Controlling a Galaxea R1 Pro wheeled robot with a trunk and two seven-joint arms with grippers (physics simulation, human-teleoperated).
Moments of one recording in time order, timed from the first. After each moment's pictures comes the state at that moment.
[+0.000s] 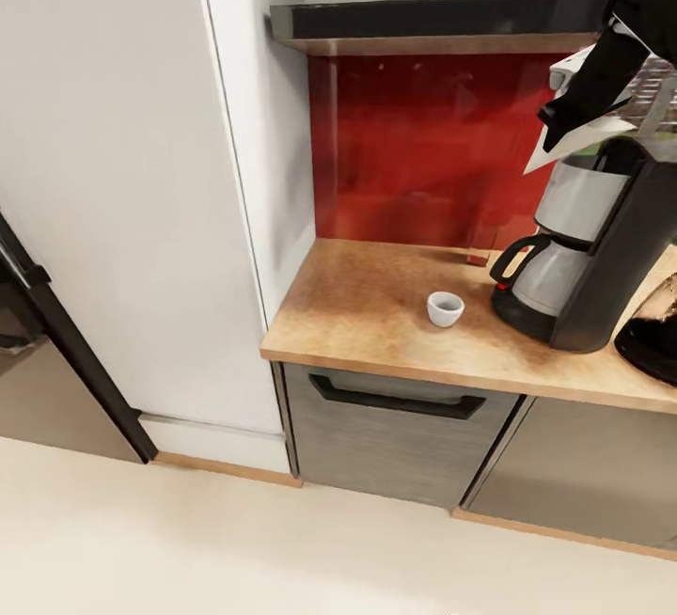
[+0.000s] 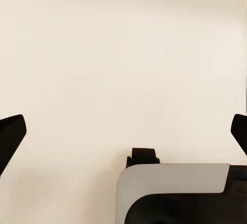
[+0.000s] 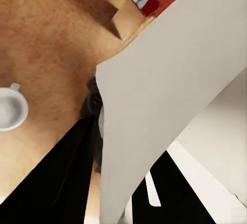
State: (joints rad) left arm 0.01 0.06 0.03 -0.49 0.02 -0.24 0.00; right arm -2.26 -0.11 1.09 0.05 0.20 1.01 1.05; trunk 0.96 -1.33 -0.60
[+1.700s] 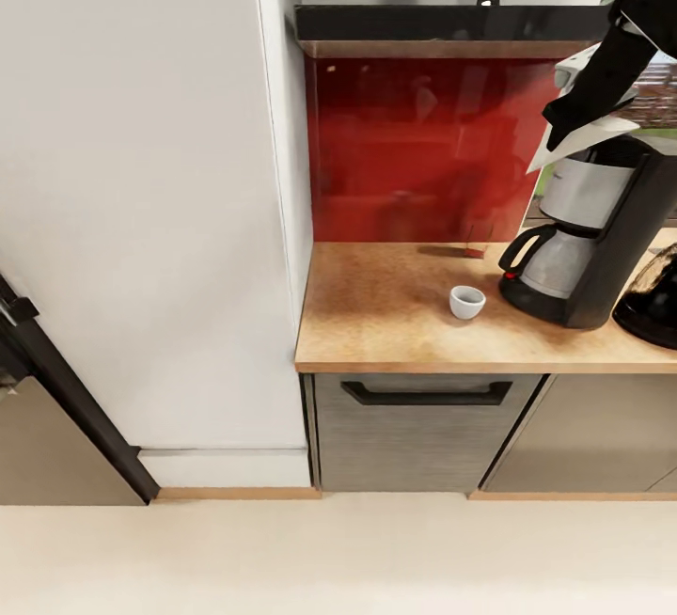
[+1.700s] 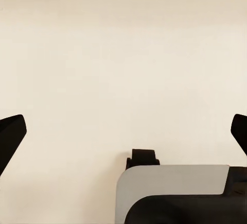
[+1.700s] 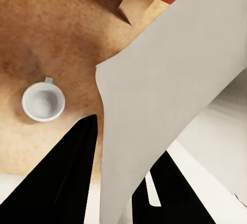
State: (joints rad) left arm 0.01 0.06 0.03 -0.49 0.02 -0.24 0.00; right arm -2.26 -0.12 1.09 0.05 0.20 1.00 1.05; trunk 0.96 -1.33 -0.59
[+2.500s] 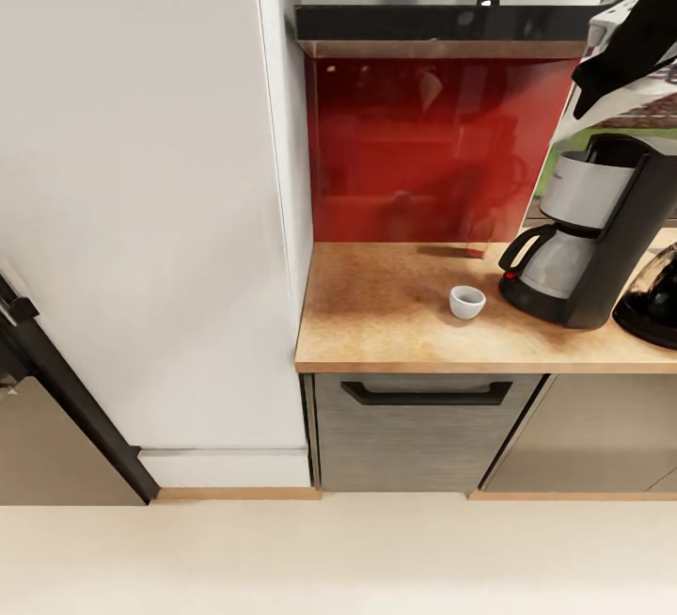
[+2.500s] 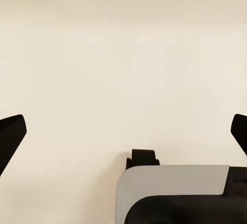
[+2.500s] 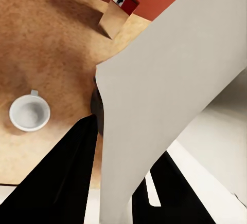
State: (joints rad) left arm 0.01 0.06 0.03 -0.49 0.02 -0.24 0.00; right arm -2.34 -0.14 1.10 0.05 0.21 1.01 1.05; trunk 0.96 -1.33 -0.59
